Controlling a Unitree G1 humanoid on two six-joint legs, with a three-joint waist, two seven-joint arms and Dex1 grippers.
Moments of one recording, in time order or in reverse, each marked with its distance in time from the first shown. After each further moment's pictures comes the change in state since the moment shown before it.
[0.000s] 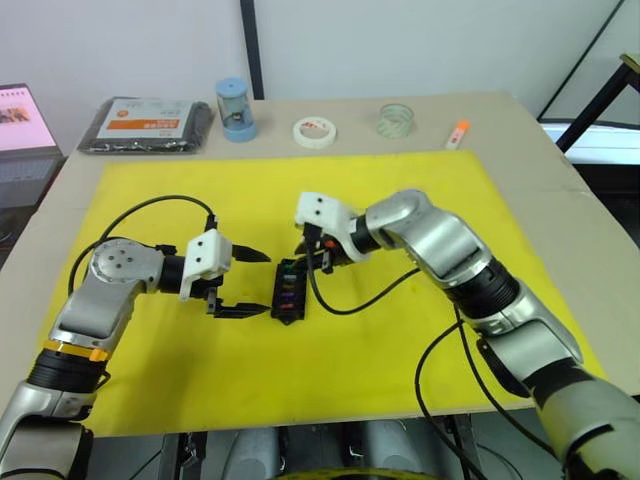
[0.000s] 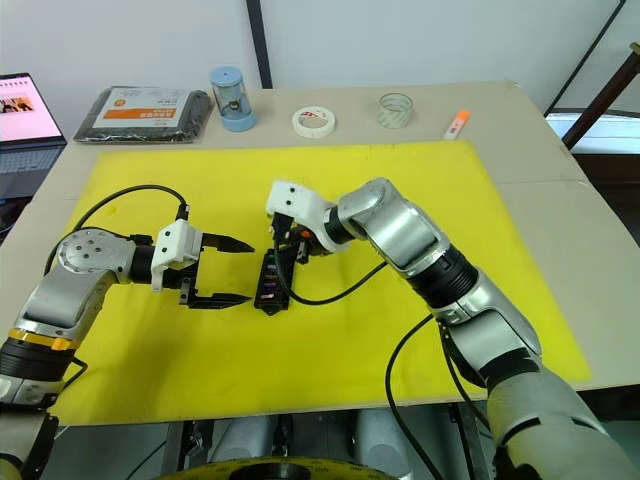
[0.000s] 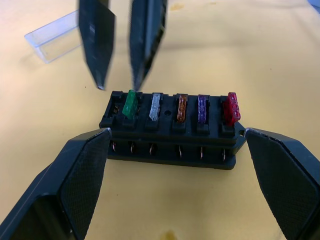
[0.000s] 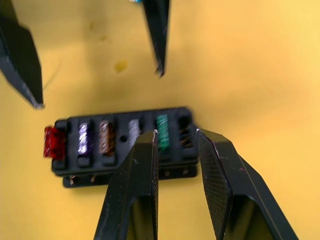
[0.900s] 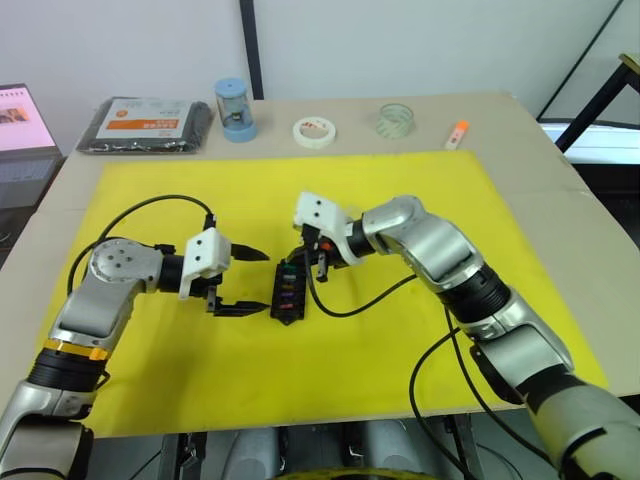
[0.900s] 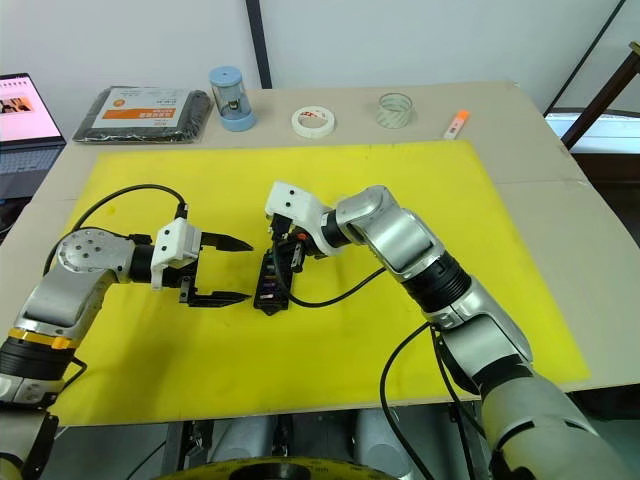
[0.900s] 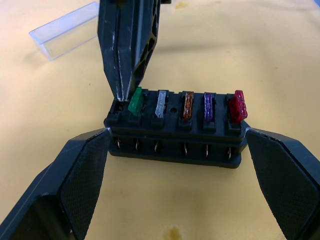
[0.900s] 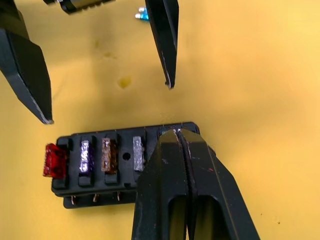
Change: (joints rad) left arm -0.006 0.001 0.001 0.019 0.001 0.000 0.007; right arm 0.061 0.038 -0.013 0.073 0.011 -0.096 -0.011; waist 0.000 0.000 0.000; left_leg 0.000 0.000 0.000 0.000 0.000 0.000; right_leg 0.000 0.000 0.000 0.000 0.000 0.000
